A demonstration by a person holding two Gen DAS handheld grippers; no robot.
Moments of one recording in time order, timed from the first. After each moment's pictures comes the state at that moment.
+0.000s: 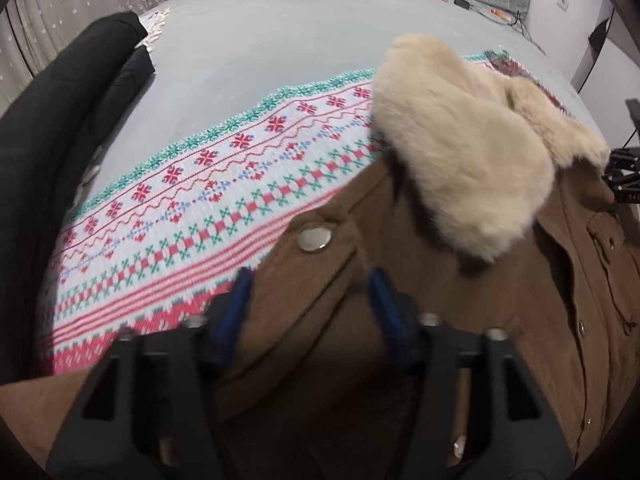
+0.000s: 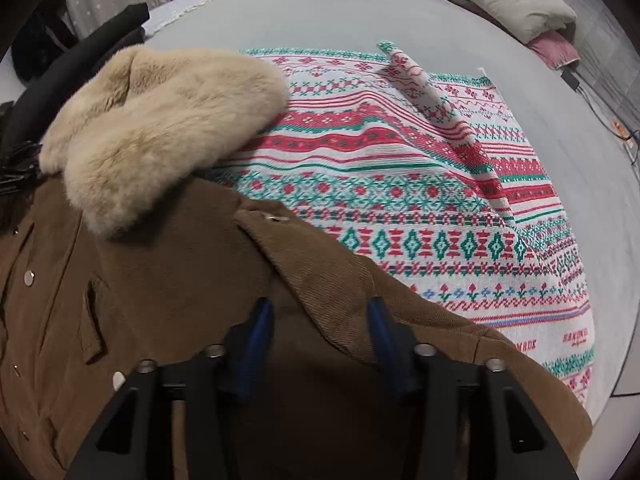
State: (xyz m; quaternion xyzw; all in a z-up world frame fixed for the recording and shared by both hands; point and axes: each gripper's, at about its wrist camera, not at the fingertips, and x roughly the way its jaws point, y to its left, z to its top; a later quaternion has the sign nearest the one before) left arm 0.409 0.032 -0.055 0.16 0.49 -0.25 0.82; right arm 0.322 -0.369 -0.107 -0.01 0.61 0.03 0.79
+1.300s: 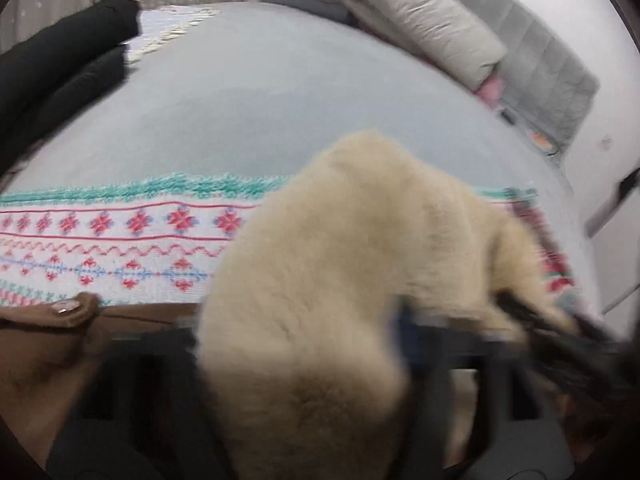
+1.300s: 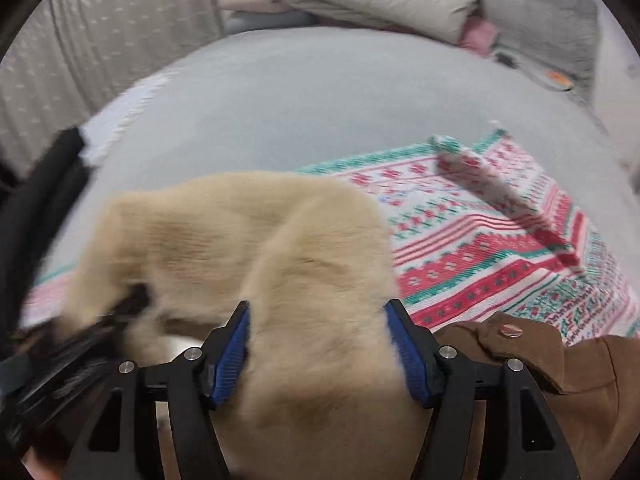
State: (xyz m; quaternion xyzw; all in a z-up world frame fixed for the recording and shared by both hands) left arm 0.453 -0.074 -0.064 -0.07 0.45 -0.21 0.87; right arm 0.438 -0.260 -0.094 0.13 0.52 -0.15 0.83
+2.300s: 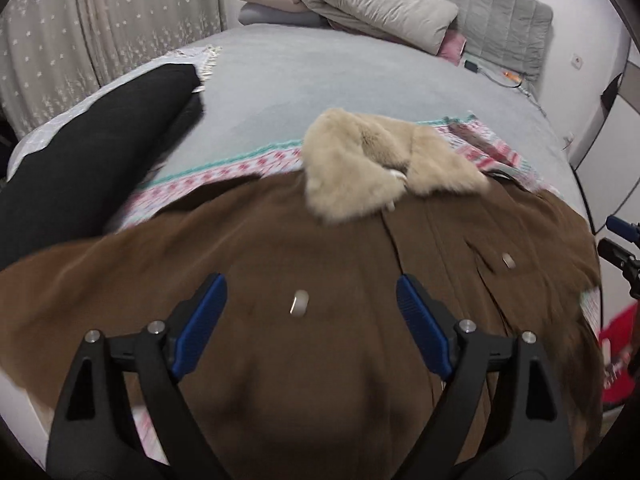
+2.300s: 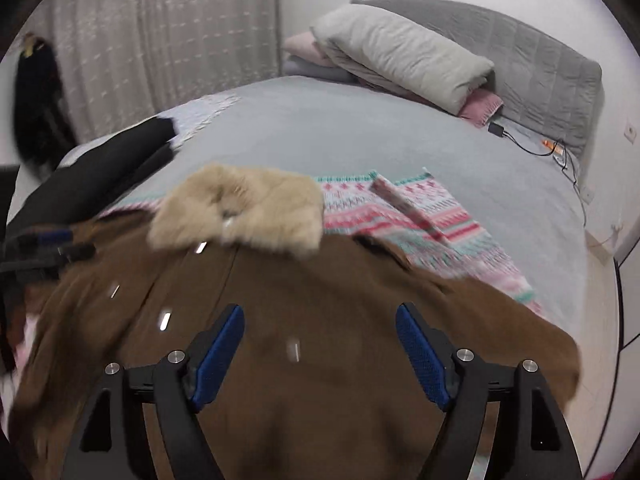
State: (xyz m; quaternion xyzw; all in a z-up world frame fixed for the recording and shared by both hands) left arm 0.257 0.037 0.063 0.07 0.44 -0.19 0.87; right arm 0.194 -0.278 0.059 0.05 0.45 -0.05 0.89
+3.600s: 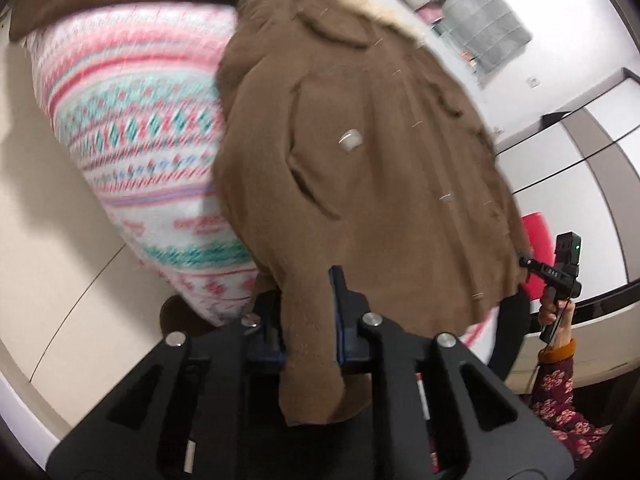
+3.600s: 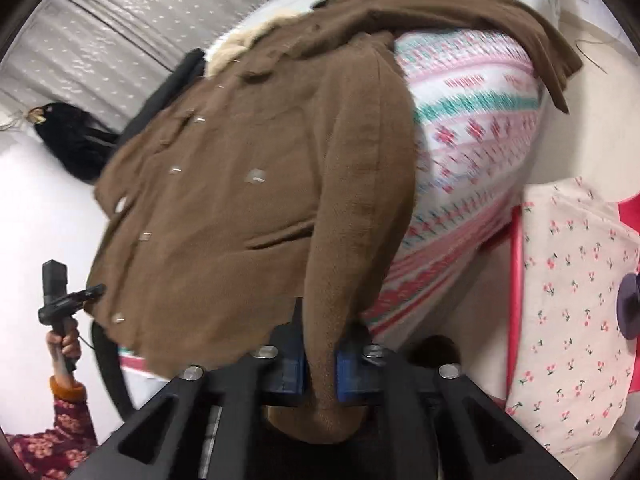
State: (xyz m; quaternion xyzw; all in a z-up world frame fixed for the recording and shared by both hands) left arm -0.003 0.235 -0.012 -0.11 0.57 -0.28 0.76; right arm -0.160 -0.294 -0.030 0.29 0.55 0.05 0.78
